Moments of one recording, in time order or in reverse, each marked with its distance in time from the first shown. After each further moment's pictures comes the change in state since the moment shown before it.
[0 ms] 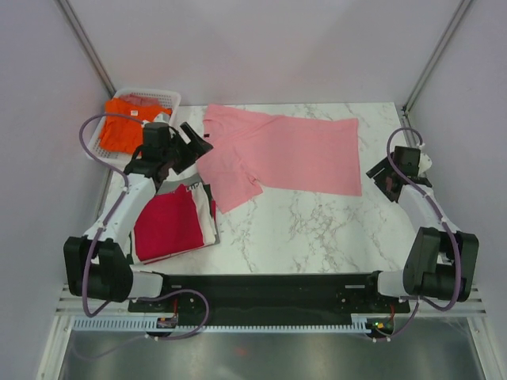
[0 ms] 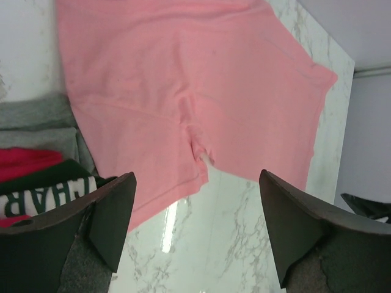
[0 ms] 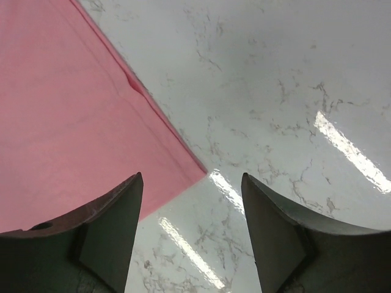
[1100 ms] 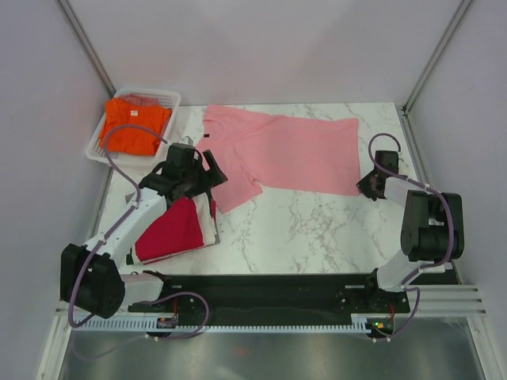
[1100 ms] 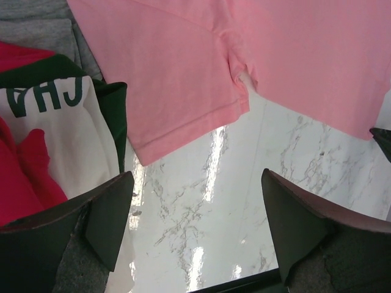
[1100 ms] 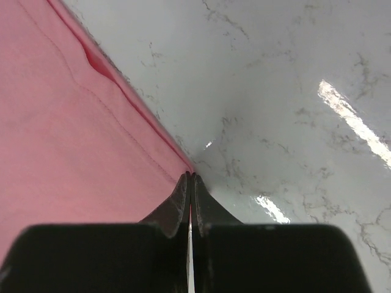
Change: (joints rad) left arm -0.229 -0.115 -0.137 -0.181 -0.156 0.019; right arm 0.066 0.300 -0.030 0.179 -0.039 0.061
